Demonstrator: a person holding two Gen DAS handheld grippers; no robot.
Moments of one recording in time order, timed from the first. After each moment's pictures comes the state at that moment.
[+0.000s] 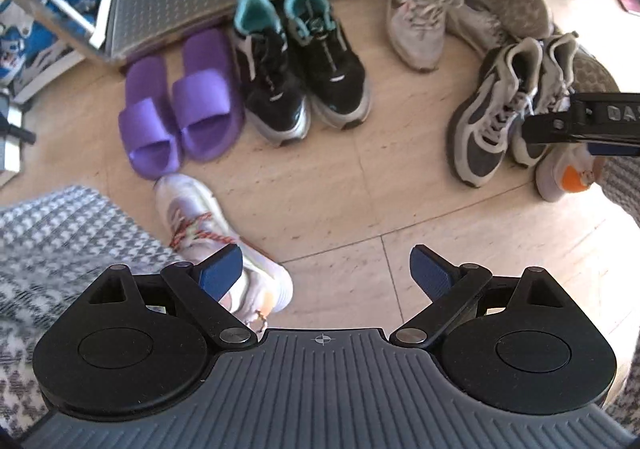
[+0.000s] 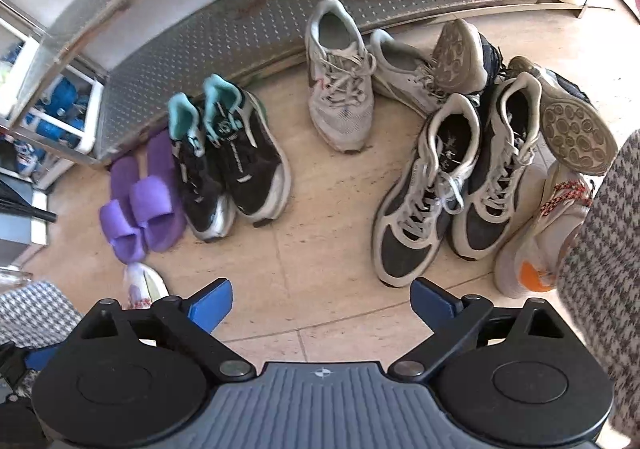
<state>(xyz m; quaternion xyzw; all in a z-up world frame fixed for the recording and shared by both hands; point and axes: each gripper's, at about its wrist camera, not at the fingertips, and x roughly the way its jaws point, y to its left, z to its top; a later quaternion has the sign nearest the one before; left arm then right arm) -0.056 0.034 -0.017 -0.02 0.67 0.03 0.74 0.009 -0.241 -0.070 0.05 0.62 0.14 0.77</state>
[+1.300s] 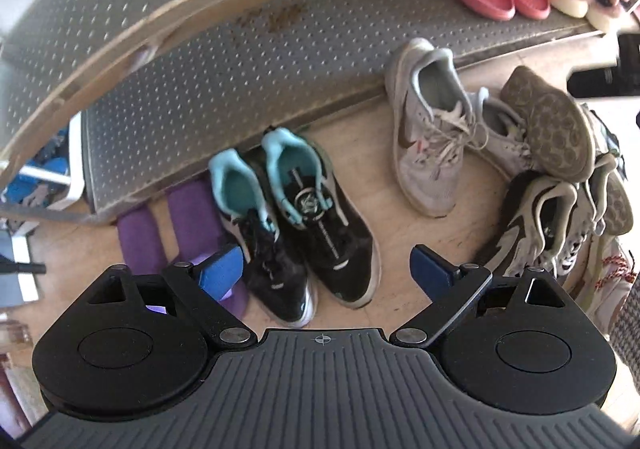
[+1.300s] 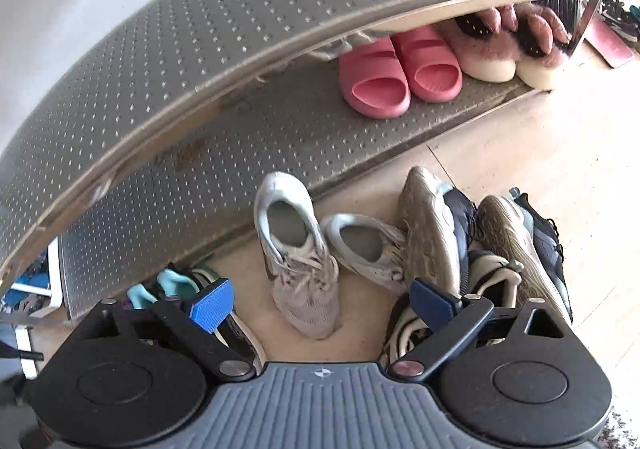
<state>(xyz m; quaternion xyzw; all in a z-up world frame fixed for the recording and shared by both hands) 0.161 -0.003 -0.023 0.05 0.65 0.03 0.76 0.214 -0.227 -0.026 0.11 0.57 0.05 0.82</state>
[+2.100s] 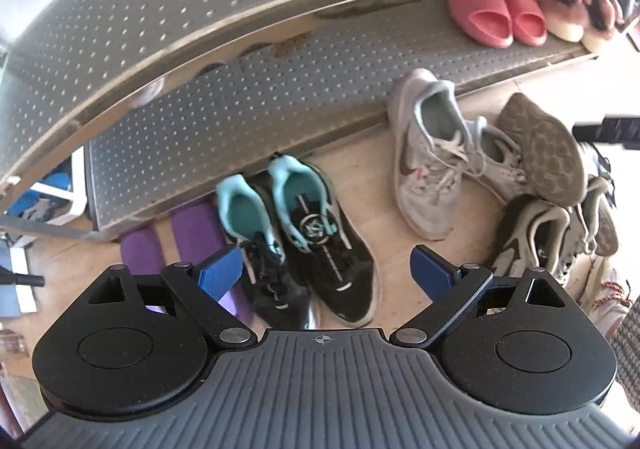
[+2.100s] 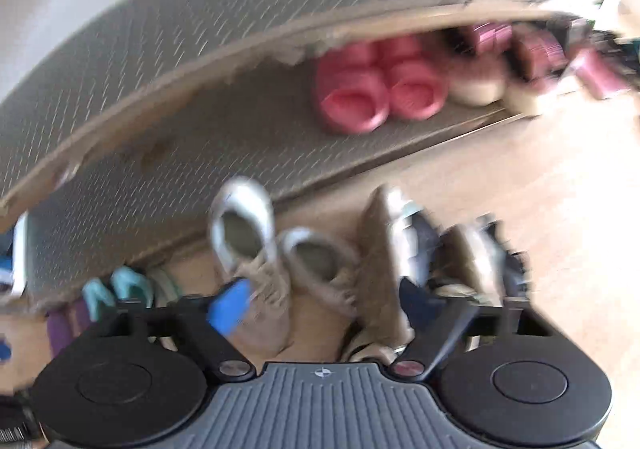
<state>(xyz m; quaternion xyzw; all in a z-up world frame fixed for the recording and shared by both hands) 0.176 0.012 -0.006 0.04 0.63 0.02 0.78 0.235 -0.251 -0.064 0.04 0.58 0.08 0.81</state>
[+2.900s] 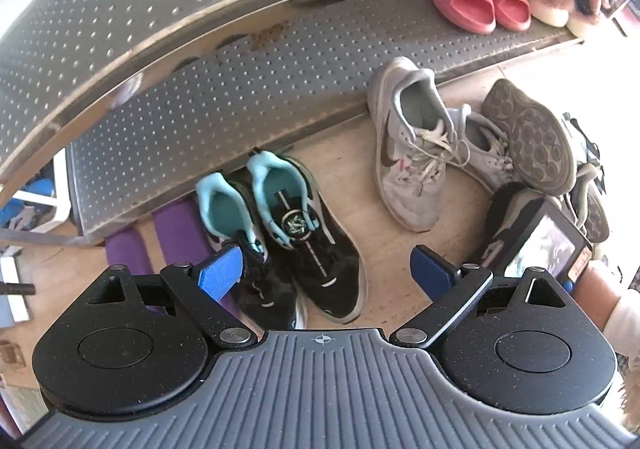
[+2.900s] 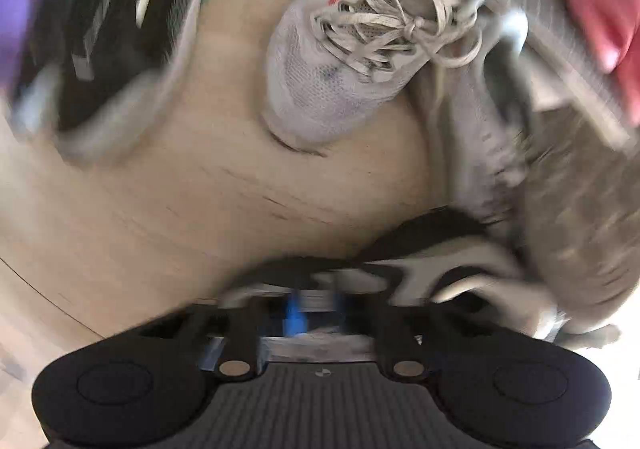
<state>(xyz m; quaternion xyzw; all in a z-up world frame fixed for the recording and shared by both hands) 0.179 -0.005 -0.009 0.05 0.64 -0.01 0.77 0.155 -0.174 -0.253 -0.36 0.63 0.22 0.65</state>
